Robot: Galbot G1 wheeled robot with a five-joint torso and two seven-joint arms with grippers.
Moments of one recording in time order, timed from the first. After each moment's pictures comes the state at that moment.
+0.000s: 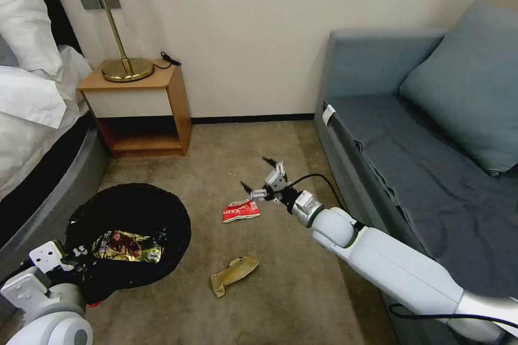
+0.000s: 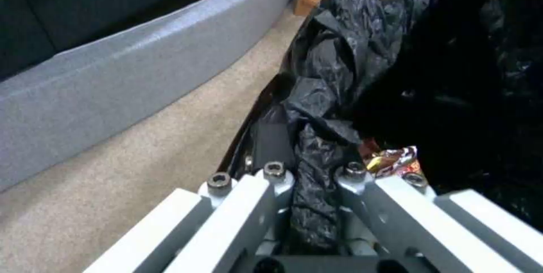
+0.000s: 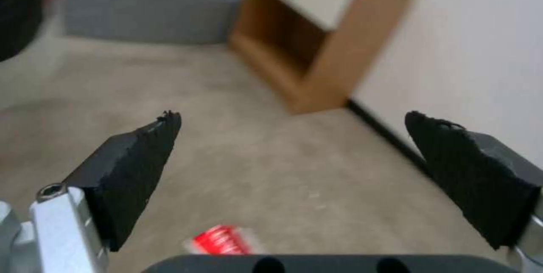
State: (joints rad) left arm 1.58 -1.61 -0.96 -2.33 -0.45 0.63 -0.35; right arm -0.48 0.98 -0.55 1.43 0.38 0.13 -0.16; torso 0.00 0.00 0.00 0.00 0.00
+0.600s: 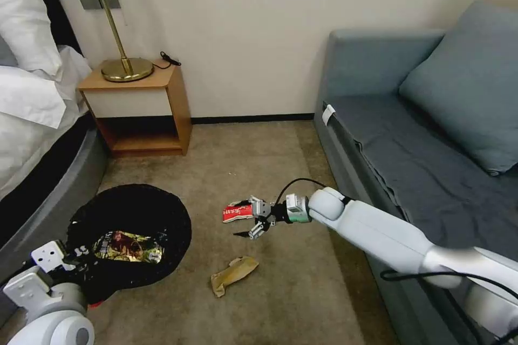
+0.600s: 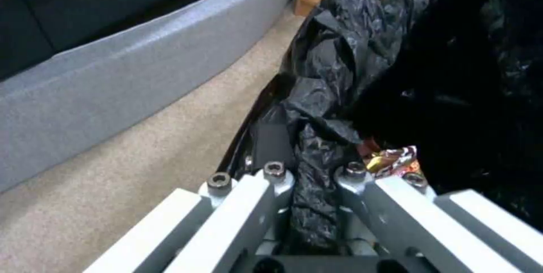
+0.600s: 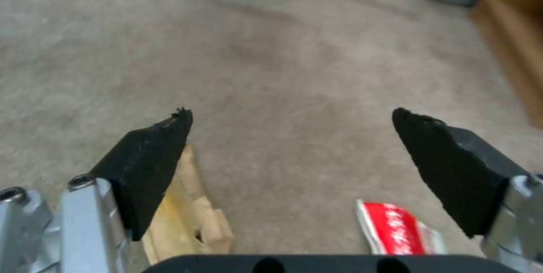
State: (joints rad) left arm 1.58 -1.61 -0.95 -2.32 -0.44 0.63 -0.35; right arm -0.24 1.13 -0.78 1.09 0.38 0.23 -0.76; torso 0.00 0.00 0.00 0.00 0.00
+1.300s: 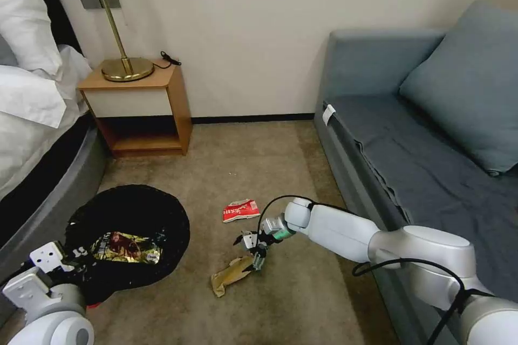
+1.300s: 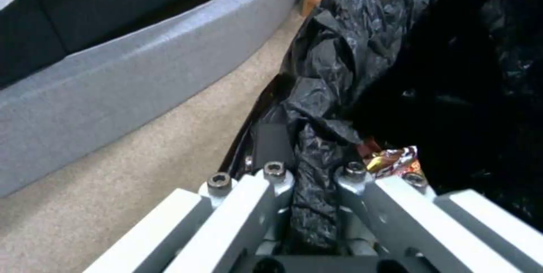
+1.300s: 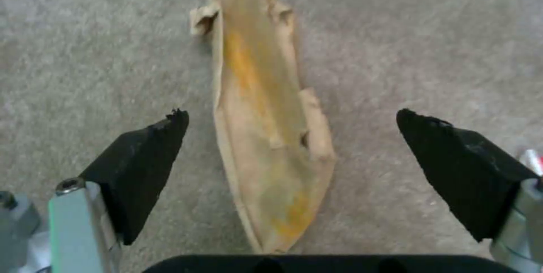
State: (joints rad) left arm 1.58 -1.61 -0.97 -2.32 -0.44 0.62 -0.35; right arm -0.19 1.34 -1.03 0.73 0.25 0.29 -0.85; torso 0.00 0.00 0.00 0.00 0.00
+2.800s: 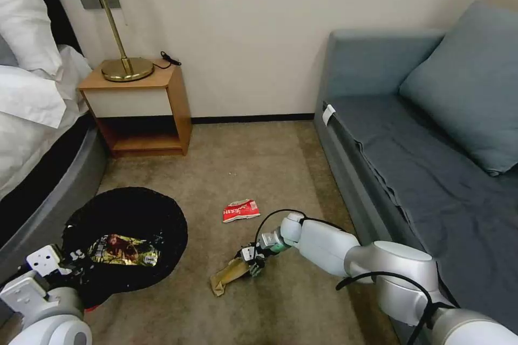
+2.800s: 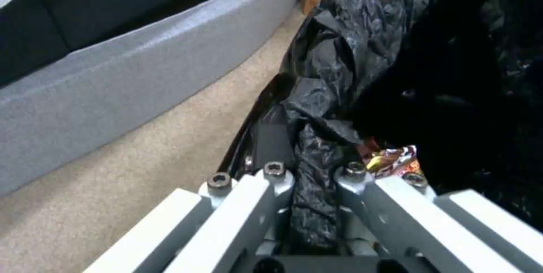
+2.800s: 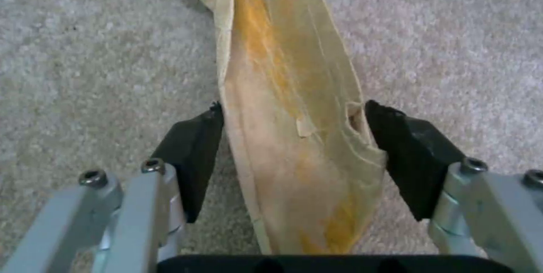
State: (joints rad) left arm 1.60 -1.61 -0.96 -2.32 -0.44 0.61 -0.35; right arm -0.28 1.48 -0.96 0.48 0.12 0.39 -0.76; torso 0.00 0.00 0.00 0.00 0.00
